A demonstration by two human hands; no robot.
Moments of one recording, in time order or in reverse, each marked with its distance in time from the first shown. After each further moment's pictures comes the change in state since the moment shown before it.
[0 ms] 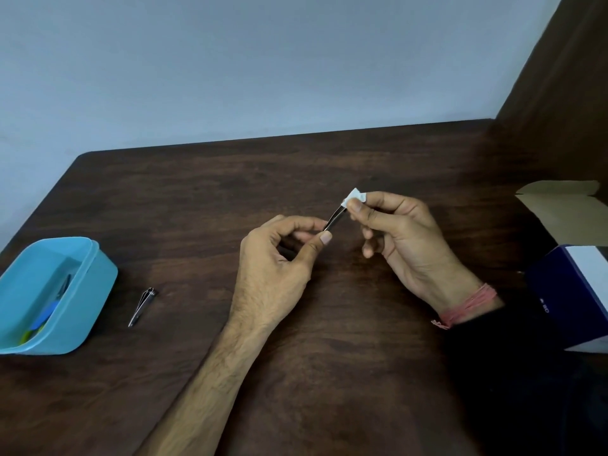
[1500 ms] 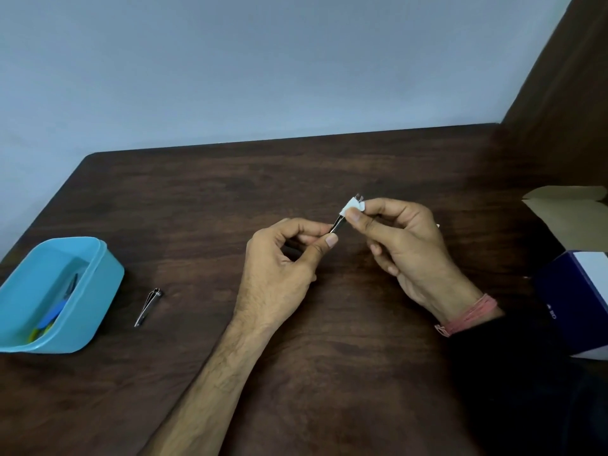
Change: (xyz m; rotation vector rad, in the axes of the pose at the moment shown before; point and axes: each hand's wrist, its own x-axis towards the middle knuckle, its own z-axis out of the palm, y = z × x) left_hand -0.001 0.006 -0.001 -0.088 -0.028 -0.037; right_hand 0.000 0.011 0.000 -0.096 0.053 -0.087
